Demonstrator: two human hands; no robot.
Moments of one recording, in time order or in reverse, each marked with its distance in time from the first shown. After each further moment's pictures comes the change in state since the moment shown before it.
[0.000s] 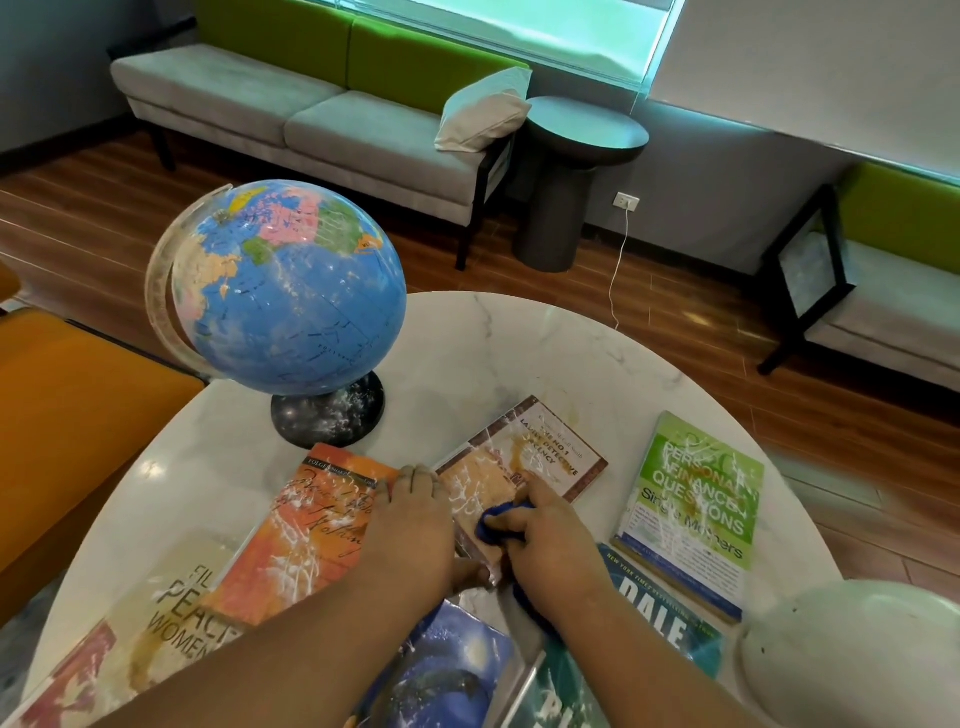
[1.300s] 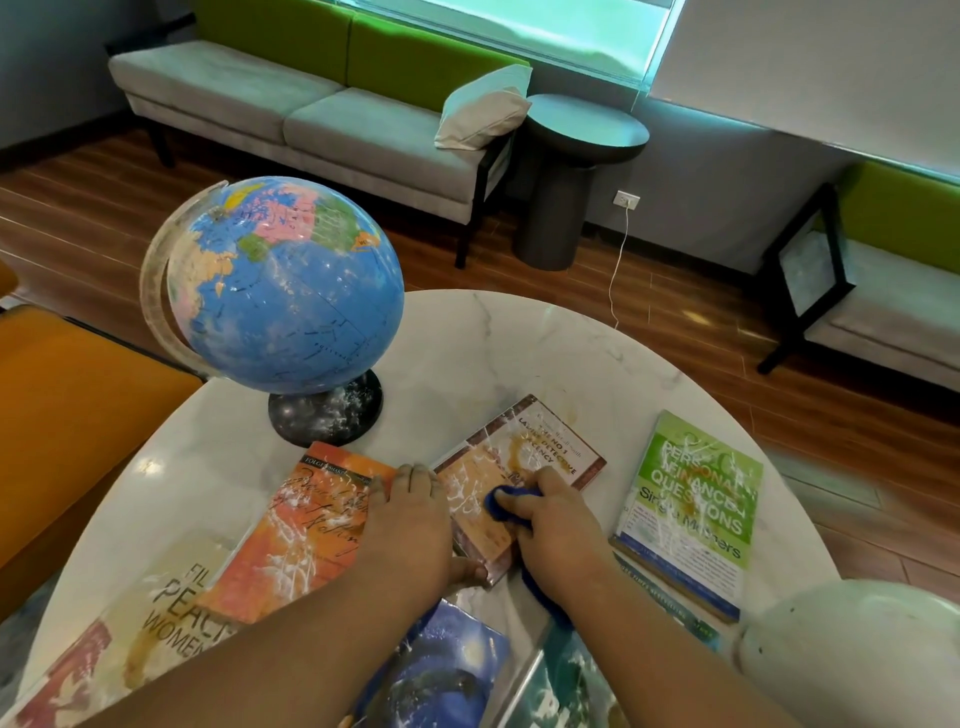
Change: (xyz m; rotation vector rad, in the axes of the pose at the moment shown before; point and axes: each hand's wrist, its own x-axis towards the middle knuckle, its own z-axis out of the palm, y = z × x) left_hand 0.000 0.001 -0.001 0.040 -0.047 -0.025; right_hand 0.009 0.008 -0.012 -0.010 -0.050 0.056
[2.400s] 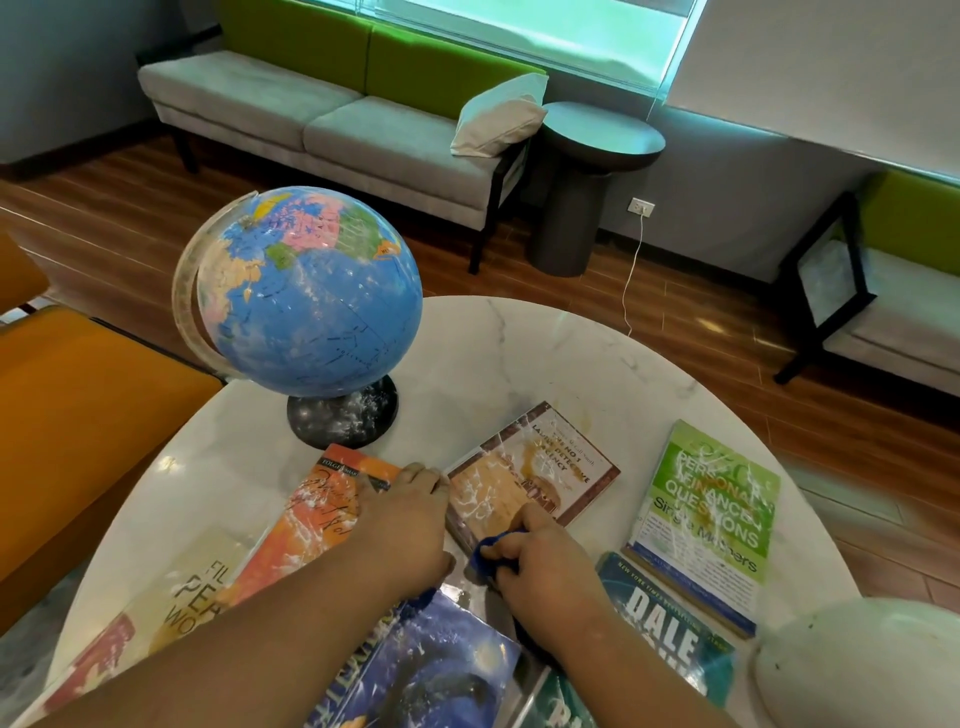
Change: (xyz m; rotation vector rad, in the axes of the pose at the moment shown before) left_hand 0.000 -0.026 -0.012 -0.046 -0.061 0.116; right_hand -0.021 -0.025 0.012 -0.004 -0.067 -0.087
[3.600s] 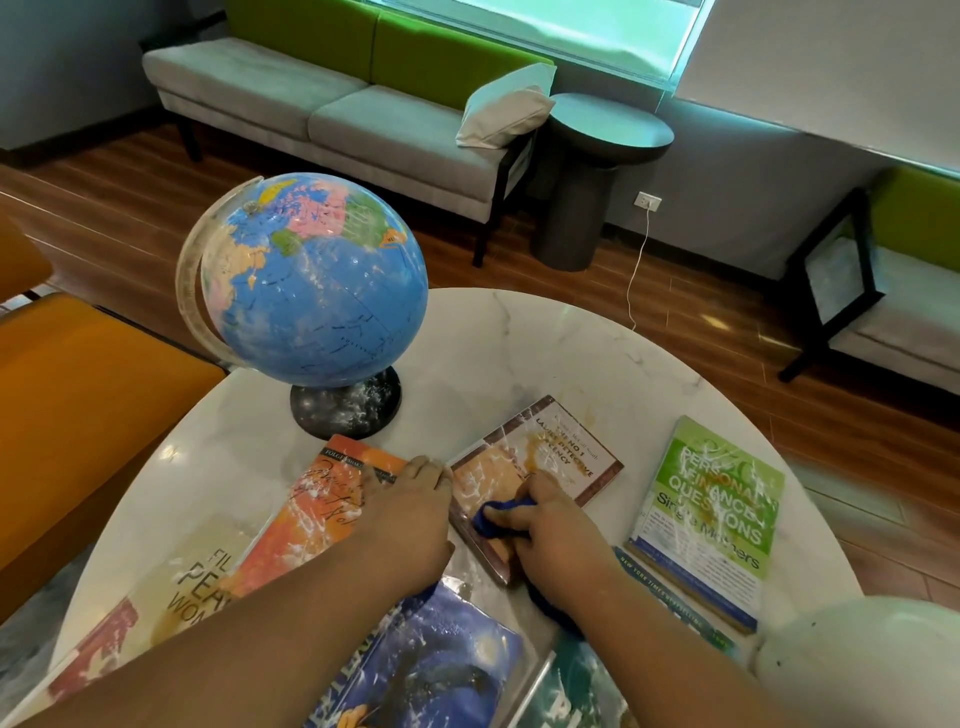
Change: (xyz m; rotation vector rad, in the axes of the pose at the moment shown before) left_hand -0.003 0.002 0.002 0.011 0.016 -0.001; right_hand 0.022 0.019 -0.004 -0.034 0.013 -0.021
